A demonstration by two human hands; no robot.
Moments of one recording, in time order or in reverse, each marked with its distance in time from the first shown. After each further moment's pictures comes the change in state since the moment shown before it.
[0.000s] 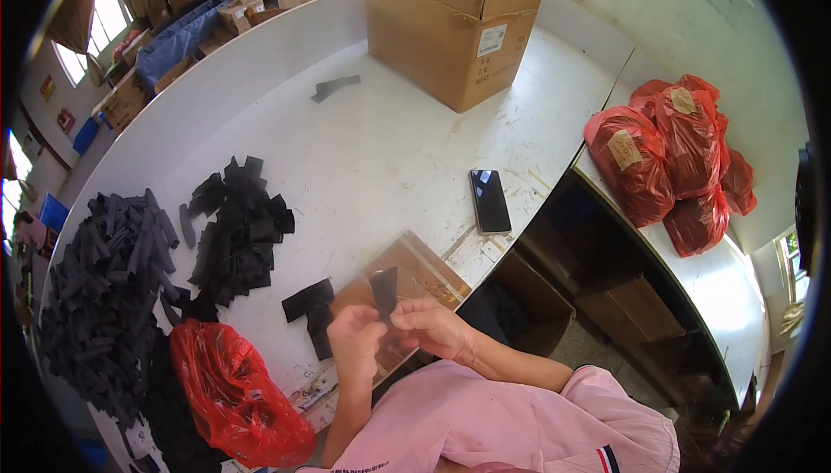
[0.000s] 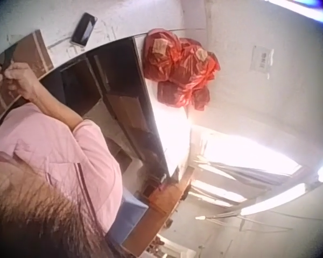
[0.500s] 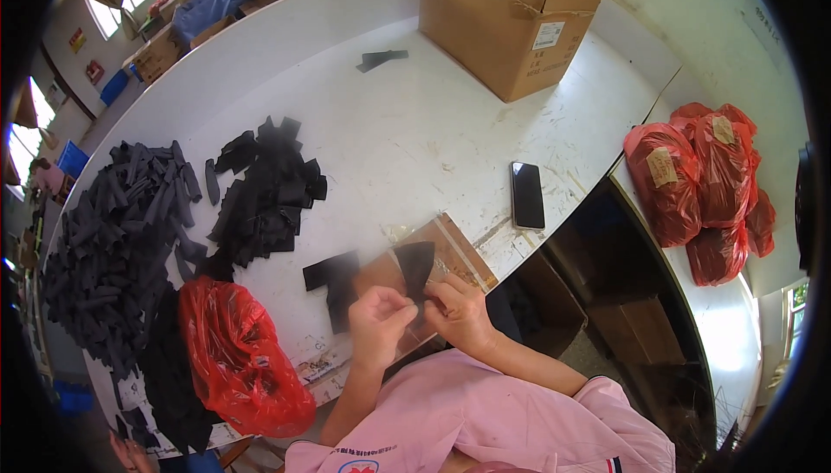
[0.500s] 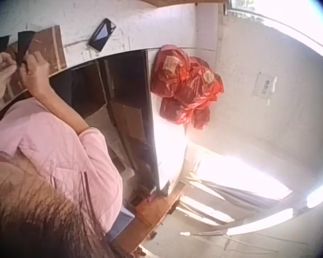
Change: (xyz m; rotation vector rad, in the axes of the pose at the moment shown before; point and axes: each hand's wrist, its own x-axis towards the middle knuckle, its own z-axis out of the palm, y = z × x) left_hand -0.010 0.000 -0.011 0.004 -0.089 0.090; right_hand -0.002 0.002 0.022 -1.434 0.412 -0.916
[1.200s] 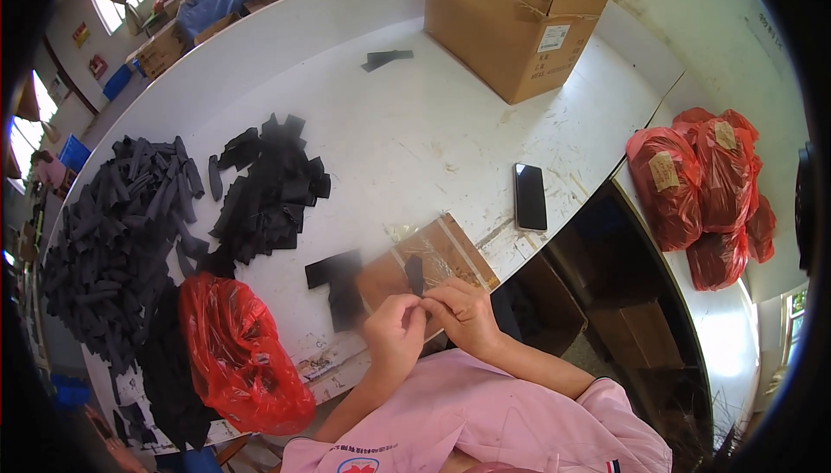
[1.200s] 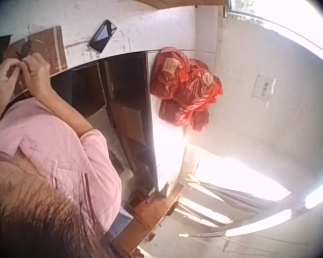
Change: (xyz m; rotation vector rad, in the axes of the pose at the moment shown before) left_hand -0.009 -0.006 0.019 0.685 0.101 0.488; right_hand 0.000 -0.001 -0.005 0.130 -0.069 -0.003
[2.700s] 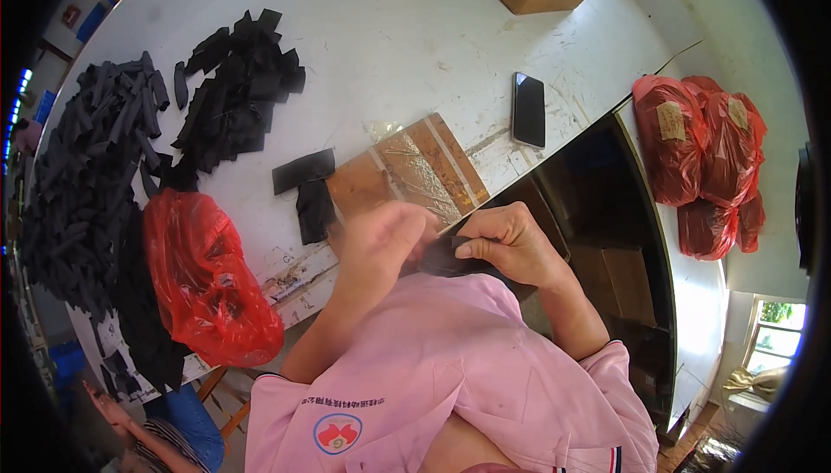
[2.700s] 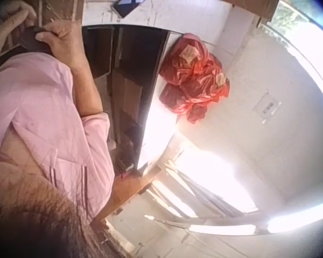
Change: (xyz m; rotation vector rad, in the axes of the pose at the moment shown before) left_hand 0.014 0.028 -0.020 -0.577 -0.450 -0.452; right_hand 0.003 -0.025 -0.071 0.163 -0.457 0.340
